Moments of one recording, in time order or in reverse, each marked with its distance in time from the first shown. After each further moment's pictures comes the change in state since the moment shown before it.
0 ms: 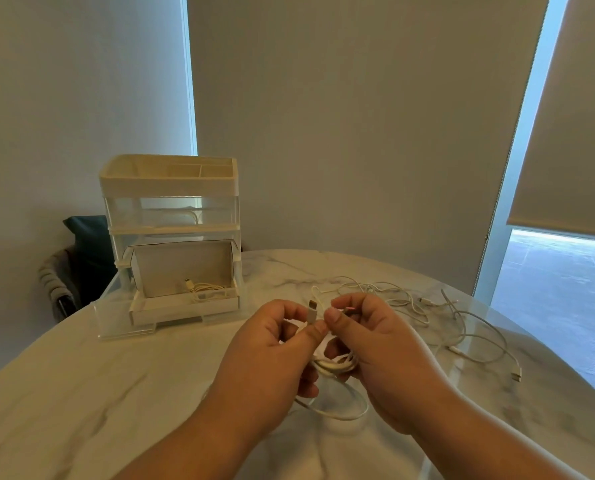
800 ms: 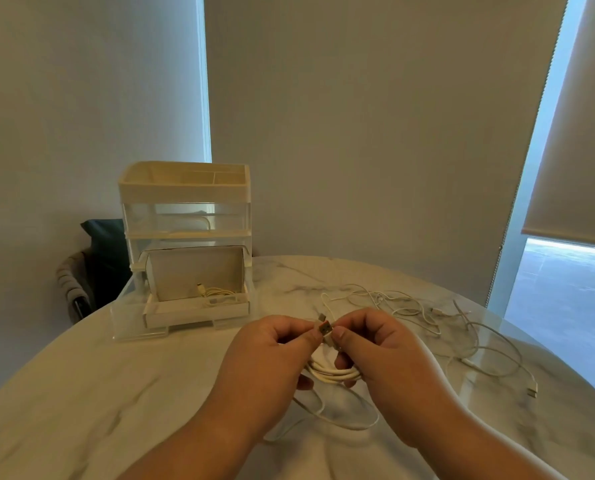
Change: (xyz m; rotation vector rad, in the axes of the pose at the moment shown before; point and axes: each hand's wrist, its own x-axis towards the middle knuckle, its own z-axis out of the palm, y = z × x) left_hand 0.008 -0.006 -0.009 0.022 0.074 -0.015; right_hand -0.003 -0.001 0.003 -0.170 0.015 -0.062
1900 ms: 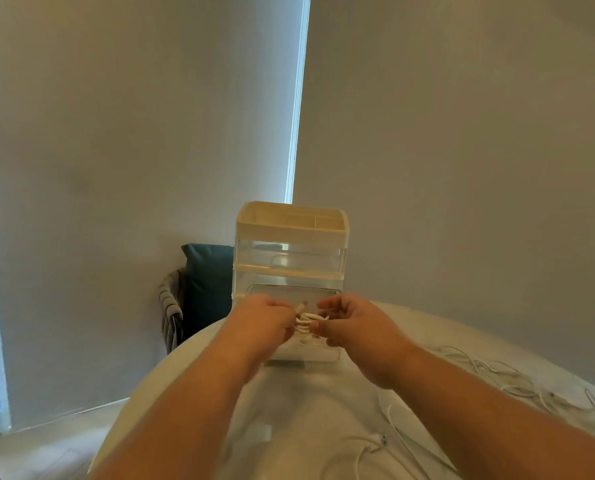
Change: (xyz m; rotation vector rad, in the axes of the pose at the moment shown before) left_hand 0.063 0.026 -0.136 0.163 0.291 -0.135; right_hand 0.111 -0.035 0.129 -0.182 -0.331 -0.014
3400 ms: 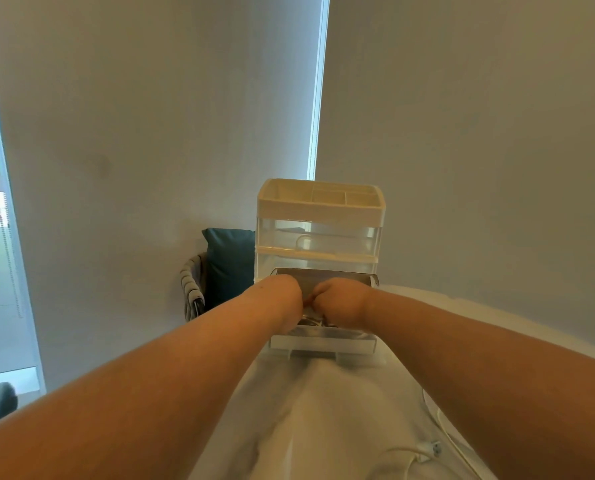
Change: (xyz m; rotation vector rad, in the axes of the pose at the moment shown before) left_hand 0.100 -0.021 -0.006 1.304 -0.183 0.100; right_hand 0.095 0.002 0.047 -0.831 -0.297 -0.088
